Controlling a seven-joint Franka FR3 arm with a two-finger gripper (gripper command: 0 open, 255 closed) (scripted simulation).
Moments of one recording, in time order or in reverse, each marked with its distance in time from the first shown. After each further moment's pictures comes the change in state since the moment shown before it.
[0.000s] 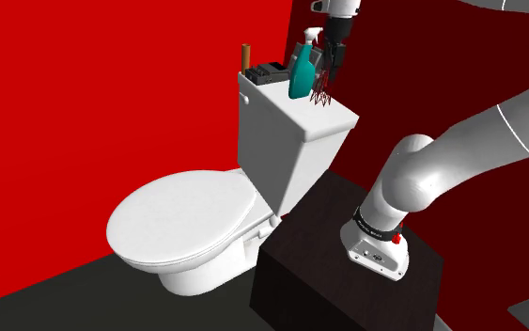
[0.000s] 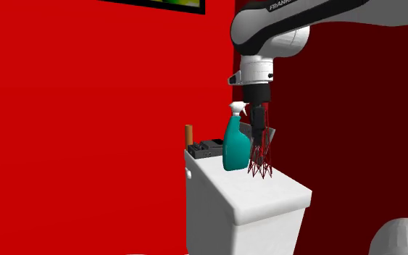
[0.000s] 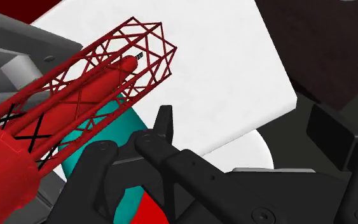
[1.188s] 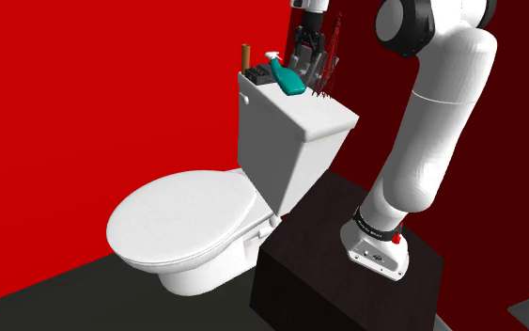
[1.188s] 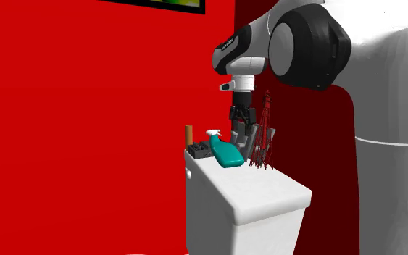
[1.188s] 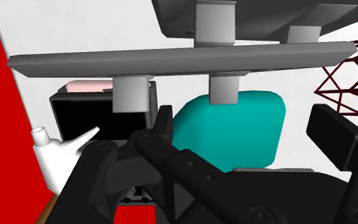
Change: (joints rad) arm 0.031 0.727 -0.342 0.601 0.334 0.085 -0.948
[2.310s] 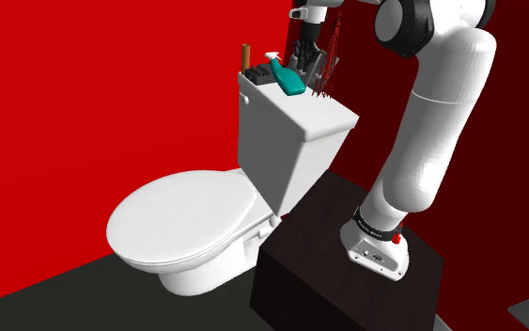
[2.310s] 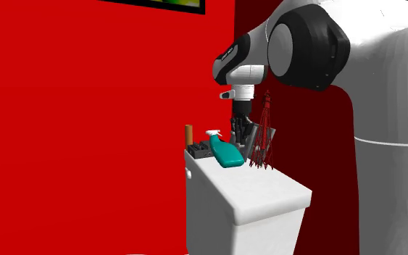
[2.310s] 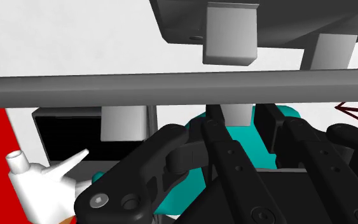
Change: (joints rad) arm 0.002 0.004 0.003 -0.081 0.006 0.087 -0.017
